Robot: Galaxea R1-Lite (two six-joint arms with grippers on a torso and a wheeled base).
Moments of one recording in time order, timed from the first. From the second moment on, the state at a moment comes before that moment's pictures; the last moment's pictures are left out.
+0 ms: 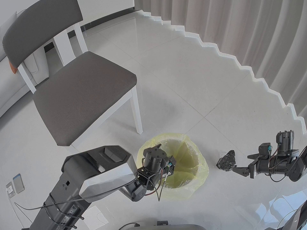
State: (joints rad) left arm -0.70 2.65 -1.25 -1.02 0.26 0.74; right arm 0.00 1.83 -0.32 -0.81 0.41 -0.22
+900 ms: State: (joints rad) left arm -0.68 2.39 -0.96 -1.06 0.09 0.44; right arm -0.03 1.83 -0.32 -0.82 0.44 -0.22
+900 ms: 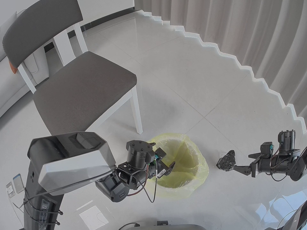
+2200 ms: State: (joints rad) left arm -0.37 0.93 -0.18 -0.68 0.18 0.05; right arm -0.03 0.47 -0.21 -0.08 0.44 0.01
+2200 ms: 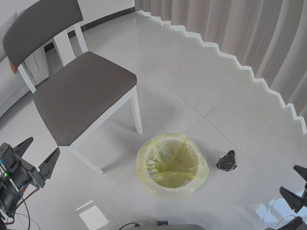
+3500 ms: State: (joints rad) left arm -0.11 0.58 -0.36 -0.27 0.02 0.02; right arm 0.06 0.75 -0.31 -0.33 0.46 0.16
